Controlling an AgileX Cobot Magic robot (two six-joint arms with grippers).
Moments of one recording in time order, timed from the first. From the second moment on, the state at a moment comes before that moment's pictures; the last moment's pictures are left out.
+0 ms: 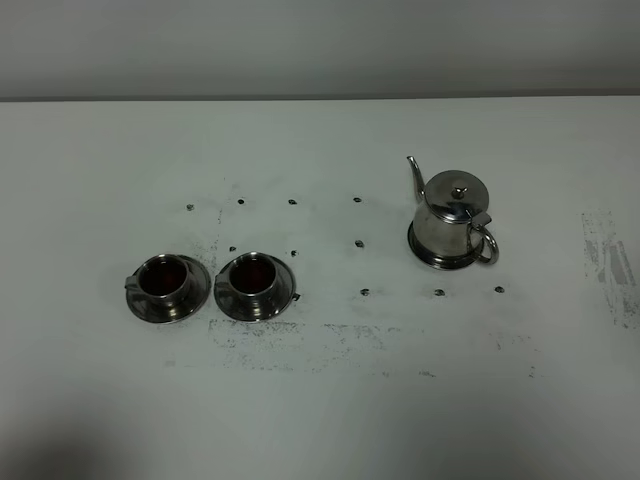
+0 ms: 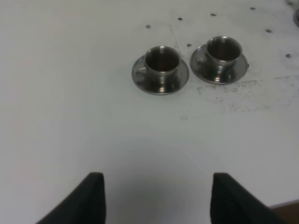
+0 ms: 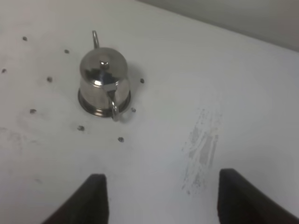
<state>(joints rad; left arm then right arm) -0.06 0.00 -0.51 -0.13 1.08 0.17 0.10 0.67 -0.94 0.04 1.02 -0.18</state>
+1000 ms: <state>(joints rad) -0.06 0.00 -0.51 -0.13 1.08 0.17 0.10 0.17 -0.54 0.06 1.11 -0.10</state>
